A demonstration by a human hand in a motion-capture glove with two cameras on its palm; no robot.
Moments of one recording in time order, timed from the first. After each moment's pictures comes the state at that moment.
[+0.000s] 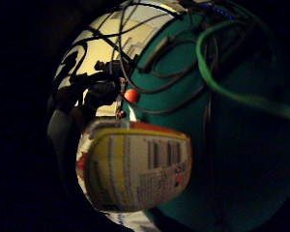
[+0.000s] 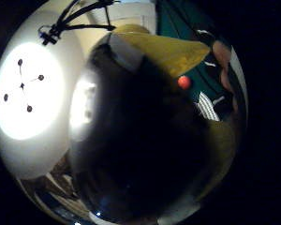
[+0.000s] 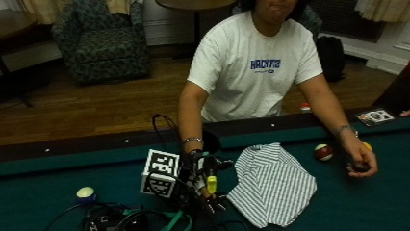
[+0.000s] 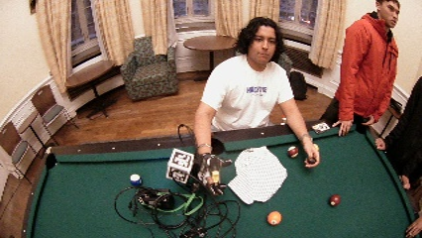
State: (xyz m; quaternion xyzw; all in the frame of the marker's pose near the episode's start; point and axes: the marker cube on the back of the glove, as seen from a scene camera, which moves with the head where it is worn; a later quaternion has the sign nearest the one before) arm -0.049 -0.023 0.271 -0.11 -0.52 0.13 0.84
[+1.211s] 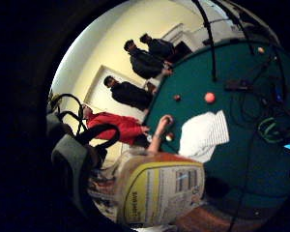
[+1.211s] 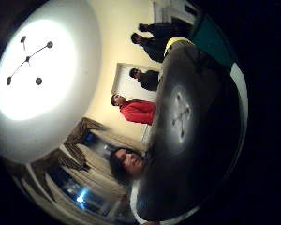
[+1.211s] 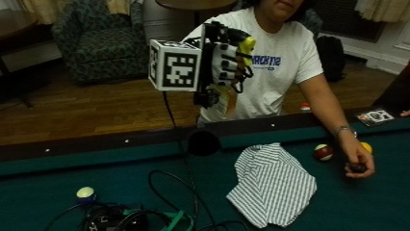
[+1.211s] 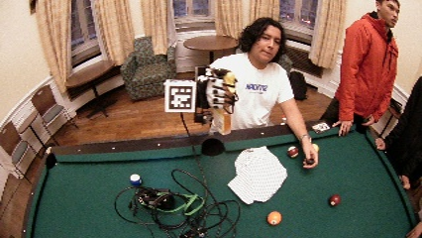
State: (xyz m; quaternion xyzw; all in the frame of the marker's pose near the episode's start) arm -0.150 -0.066 -0.005 -0.18 -0.59 -0.07 0.78
